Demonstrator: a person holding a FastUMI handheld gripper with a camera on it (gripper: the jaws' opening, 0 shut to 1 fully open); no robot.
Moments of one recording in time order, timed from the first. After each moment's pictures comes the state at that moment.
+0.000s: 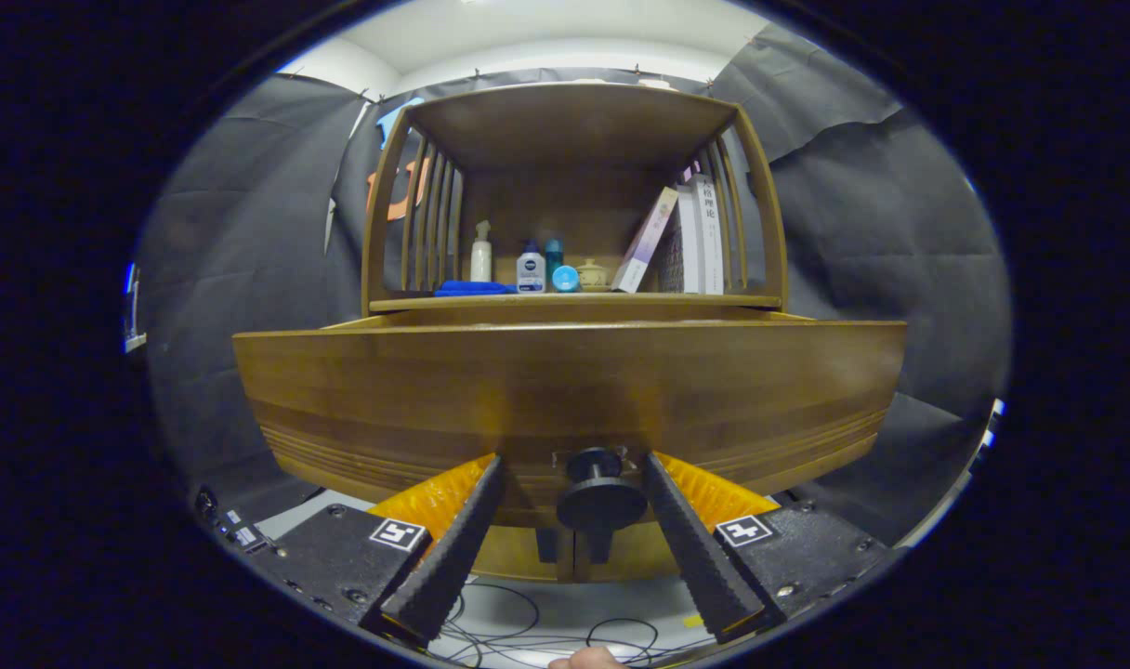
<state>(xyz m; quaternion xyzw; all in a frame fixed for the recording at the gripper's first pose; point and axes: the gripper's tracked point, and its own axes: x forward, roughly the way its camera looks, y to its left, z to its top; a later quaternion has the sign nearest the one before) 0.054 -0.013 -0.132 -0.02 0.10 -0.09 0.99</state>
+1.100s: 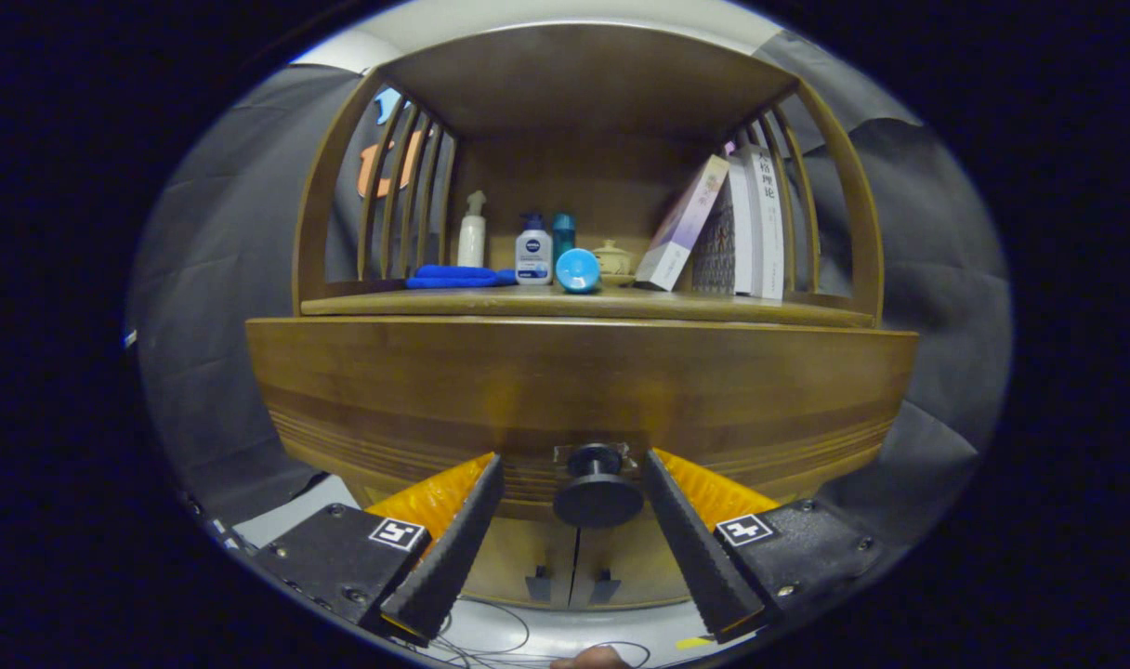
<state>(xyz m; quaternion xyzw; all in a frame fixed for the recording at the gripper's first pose) 0.183 -0.029 -0.127 -0.04 0.13 -0.08 0.99</state>
